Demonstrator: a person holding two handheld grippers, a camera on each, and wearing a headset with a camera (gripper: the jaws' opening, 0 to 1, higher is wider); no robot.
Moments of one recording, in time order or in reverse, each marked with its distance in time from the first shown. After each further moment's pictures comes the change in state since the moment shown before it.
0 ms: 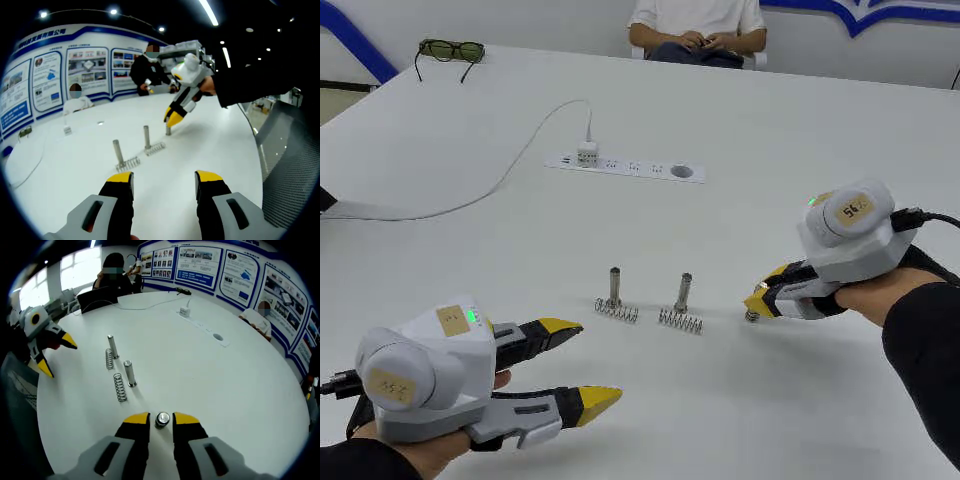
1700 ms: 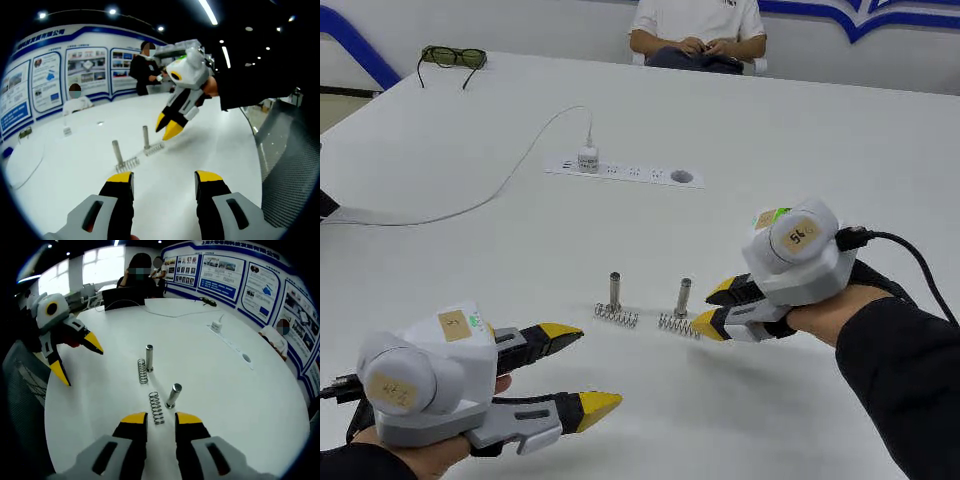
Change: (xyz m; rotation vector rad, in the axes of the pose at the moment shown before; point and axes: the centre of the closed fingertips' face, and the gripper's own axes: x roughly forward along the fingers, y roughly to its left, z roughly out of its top) left arm -0.001 -0.002 0.001 0.007 0.007 -0.001; right arm 0.024 0.063 0.026 -0.138 -0.044 0.124
